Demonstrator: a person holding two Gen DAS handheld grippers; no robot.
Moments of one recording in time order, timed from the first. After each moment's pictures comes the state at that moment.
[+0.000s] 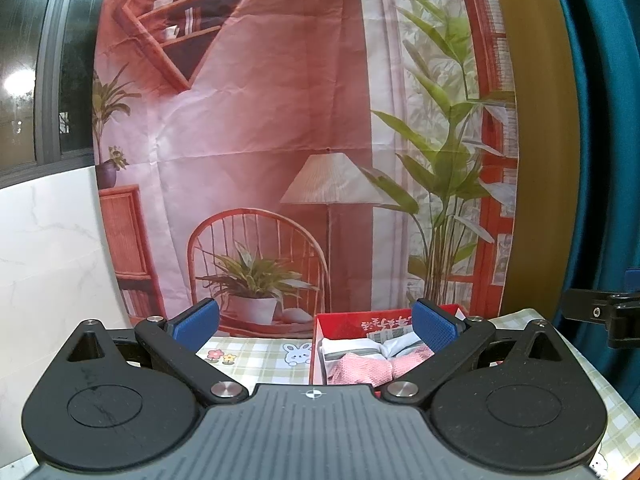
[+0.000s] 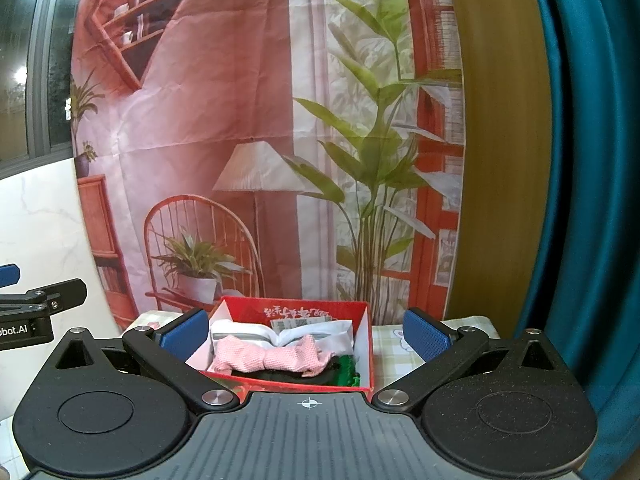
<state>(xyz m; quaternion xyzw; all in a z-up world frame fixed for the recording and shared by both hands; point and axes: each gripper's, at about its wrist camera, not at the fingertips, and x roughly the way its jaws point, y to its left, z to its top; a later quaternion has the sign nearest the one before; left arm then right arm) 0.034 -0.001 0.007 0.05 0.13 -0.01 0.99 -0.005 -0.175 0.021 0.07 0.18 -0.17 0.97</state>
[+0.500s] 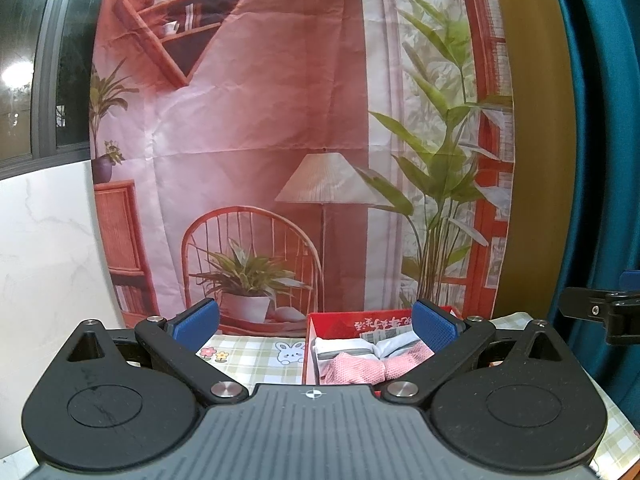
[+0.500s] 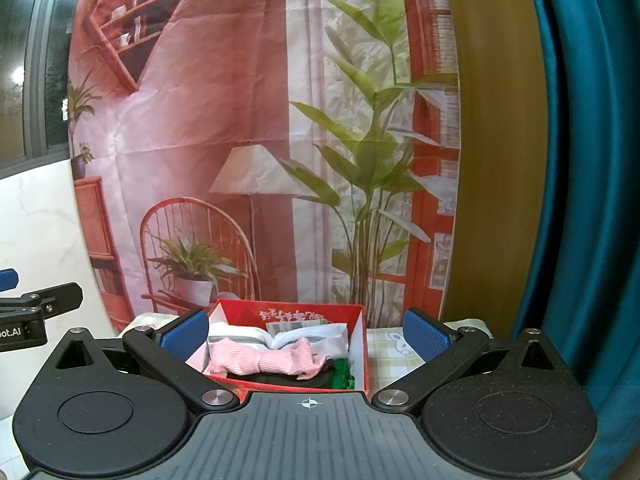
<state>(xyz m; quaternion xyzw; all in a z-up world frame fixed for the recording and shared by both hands) 0.035 0.005 0.006 0.04 0.14 -0.02 0.99 -0.005 -0.177 0.024 0.07 0.18 -0.18 0.97</state>
